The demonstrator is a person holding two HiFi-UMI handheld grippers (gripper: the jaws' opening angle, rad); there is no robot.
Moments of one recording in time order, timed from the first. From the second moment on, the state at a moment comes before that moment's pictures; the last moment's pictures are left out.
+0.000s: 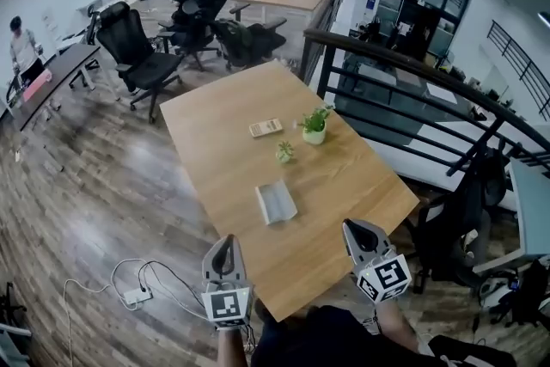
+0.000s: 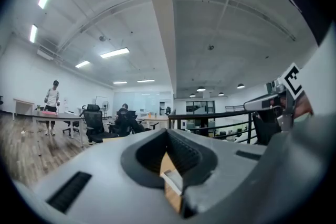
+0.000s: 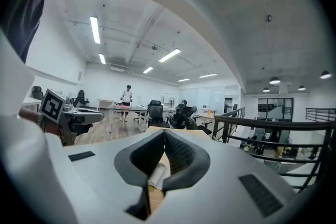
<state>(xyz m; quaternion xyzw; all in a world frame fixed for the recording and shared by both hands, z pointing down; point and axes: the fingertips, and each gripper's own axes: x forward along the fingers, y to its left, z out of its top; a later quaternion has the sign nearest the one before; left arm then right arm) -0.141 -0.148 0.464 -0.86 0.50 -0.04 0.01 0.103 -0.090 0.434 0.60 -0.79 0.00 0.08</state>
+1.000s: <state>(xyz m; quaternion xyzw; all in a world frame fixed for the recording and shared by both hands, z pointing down) -0.142 -0.177 0.453 -0.84 0.54 -0.09 0.02 0.097 -0.177 0.456 0.55 -0.83 0.03 0.02</state>
